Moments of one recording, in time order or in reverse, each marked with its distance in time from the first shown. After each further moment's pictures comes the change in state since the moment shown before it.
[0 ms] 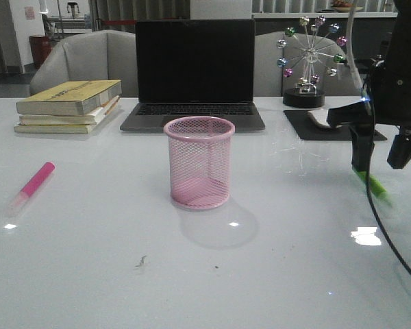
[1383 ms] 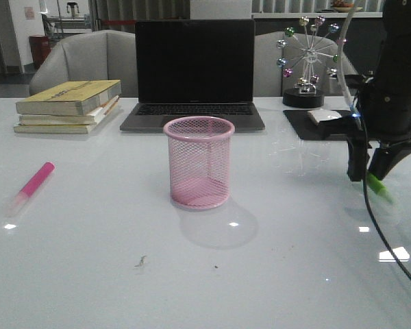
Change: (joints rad) left arm 0.000 0.000 0.000 0.000 0.000 0.000; right arm 0.005 0.037 -0.011 0.041 -0.059 0.000
